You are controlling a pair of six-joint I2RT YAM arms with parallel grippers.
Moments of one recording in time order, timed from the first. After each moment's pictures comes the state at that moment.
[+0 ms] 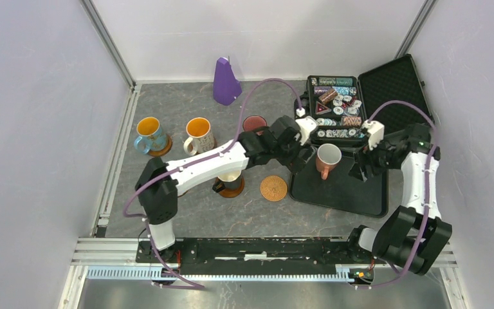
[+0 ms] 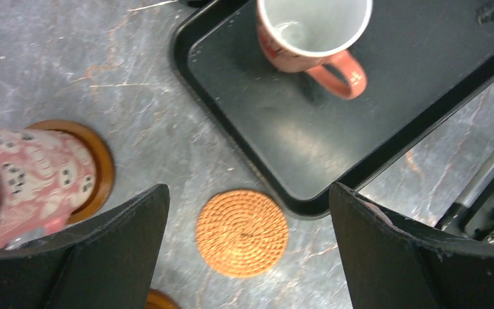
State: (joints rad) left arm -0.99 1.78 1.53 -0.46 -0.05 -0.07; right arm -0.40 1.22 0.96 -1.02 -0.71 -0.92
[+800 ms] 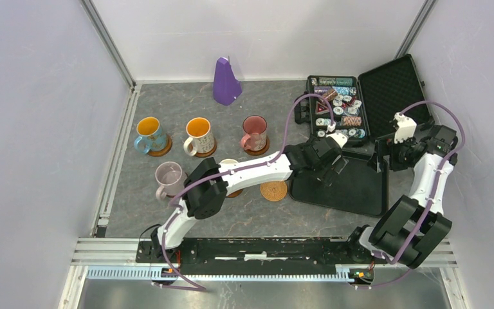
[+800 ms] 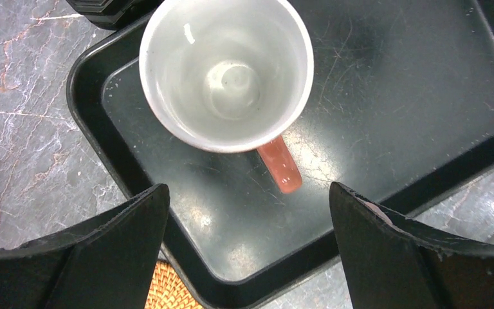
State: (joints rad) left arm -1.16 2.19 1.91 -0.51 -0.27 -0.30; right arm -0.63 1.28 1.00 -0.82 -0.64 -0.67
